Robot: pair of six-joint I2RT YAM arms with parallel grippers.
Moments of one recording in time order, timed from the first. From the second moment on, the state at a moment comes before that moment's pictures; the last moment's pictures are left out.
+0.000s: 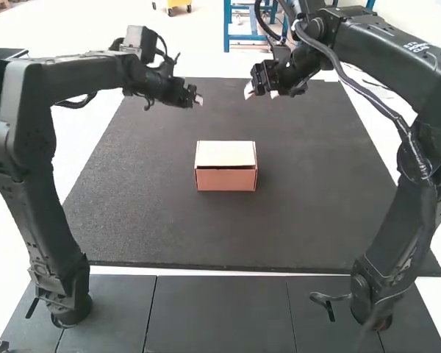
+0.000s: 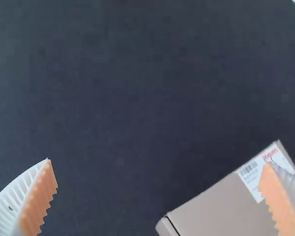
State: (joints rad) left arm -0.24 1.68 1.44 -0.32 0.26 0.06; right arm 0.42 1.66 1.67 -0.84 -0.22 0.03
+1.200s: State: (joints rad) left arm -0.08 1.27 0.50 0.39 0.10 -0.03; right arm 0.16 1.22 0.68 0.07 -0.04 0.17
